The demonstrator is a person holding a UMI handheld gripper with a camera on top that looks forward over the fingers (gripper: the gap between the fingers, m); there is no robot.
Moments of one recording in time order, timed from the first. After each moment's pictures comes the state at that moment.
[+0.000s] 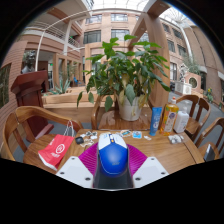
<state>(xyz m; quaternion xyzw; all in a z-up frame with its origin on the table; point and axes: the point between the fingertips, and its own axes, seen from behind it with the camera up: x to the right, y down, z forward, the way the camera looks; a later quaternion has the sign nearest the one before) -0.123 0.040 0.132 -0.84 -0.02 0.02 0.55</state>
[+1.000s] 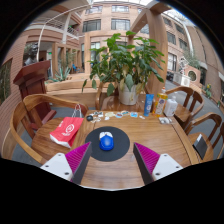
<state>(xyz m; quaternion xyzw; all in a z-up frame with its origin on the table) -0.142 -0.122 0.150 -0.88 -0.02 0.00 0.48</state>
